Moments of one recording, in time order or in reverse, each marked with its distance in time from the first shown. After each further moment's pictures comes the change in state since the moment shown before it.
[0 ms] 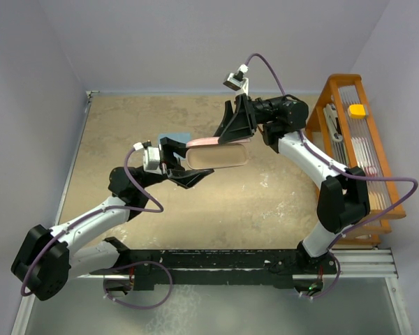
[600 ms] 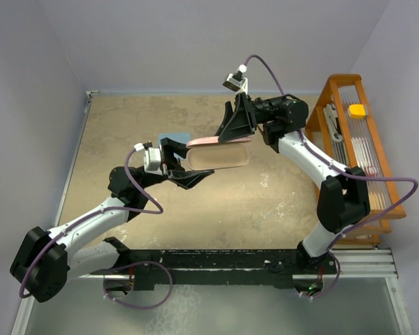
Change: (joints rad) left arm -0.004 -0.018 0.005 -0.041 0.002 0.022; right arm -0.005 0.000 0.001 -0.014 0.001 0.060
